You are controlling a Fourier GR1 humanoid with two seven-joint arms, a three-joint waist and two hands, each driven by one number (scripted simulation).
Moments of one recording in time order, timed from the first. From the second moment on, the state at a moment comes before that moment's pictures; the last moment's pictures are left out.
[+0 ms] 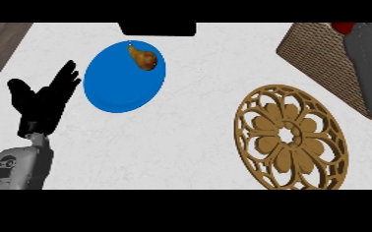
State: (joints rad) left arm -0.23 0.27 0.15 -1.39 0.06 -0.07 0.23; right arm -1.09 -0.46 -0.28 -0.55 0.99 -0.73 0.66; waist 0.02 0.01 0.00
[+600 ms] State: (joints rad) left arm -0.22 0.25 0.15 -1.40 0.05 -0.06 0.23; right arm -1.09 -0.50 -0.38 -0.49 0.85 -0.82 0.44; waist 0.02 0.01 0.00
